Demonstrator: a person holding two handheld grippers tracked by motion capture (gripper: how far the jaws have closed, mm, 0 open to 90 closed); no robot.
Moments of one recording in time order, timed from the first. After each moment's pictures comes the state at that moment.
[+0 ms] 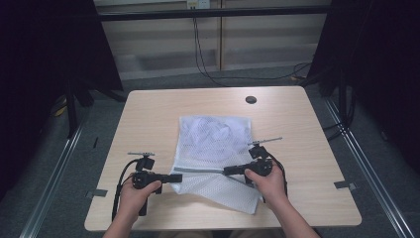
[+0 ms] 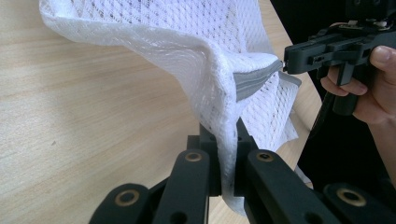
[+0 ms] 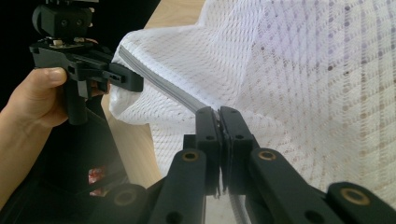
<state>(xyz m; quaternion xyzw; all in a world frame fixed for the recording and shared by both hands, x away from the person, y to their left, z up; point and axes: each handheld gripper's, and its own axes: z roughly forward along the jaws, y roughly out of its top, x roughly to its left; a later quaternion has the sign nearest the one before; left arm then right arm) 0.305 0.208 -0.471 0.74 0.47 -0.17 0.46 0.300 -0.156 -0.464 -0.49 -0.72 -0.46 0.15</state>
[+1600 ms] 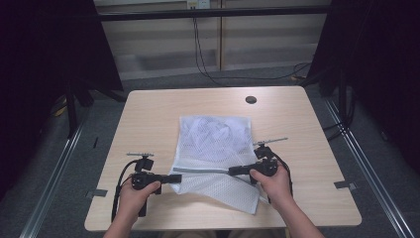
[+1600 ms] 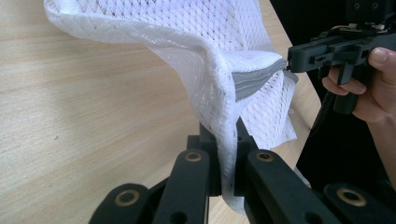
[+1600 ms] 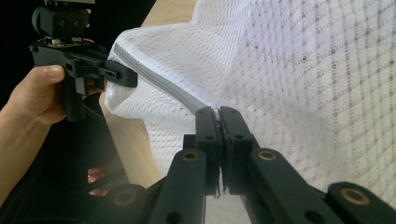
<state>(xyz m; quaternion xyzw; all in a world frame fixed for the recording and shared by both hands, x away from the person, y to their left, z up) 0.303 0.211 -0.472 0.73 0.47 -0.17 0.46 0.298 -0.169 -0.465 -0.49 -0.72 -0.46 0.15</state>
